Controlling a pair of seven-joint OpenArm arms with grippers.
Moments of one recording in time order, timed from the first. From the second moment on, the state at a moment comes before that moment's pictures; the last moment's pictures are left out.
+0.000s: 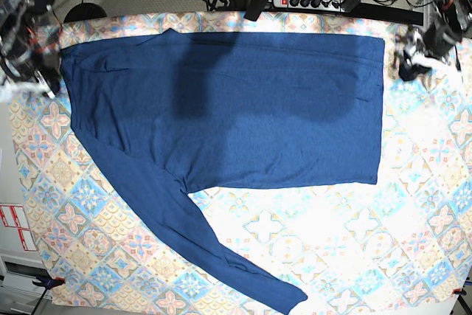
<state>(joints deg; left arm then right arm) 23.4 -16.8 -42.4 87.7 -53.6 -20.6 54.5 -14.0 13.2 43.7 92.5 42.3 1.2 -60.9</state>
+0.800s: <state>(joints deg) -18.6 -15.8 -27.8 59.4 -26.6 -19.8 47.4 8.2 14.7 26.6 73.5 35.4 1.1 -58.2</state>
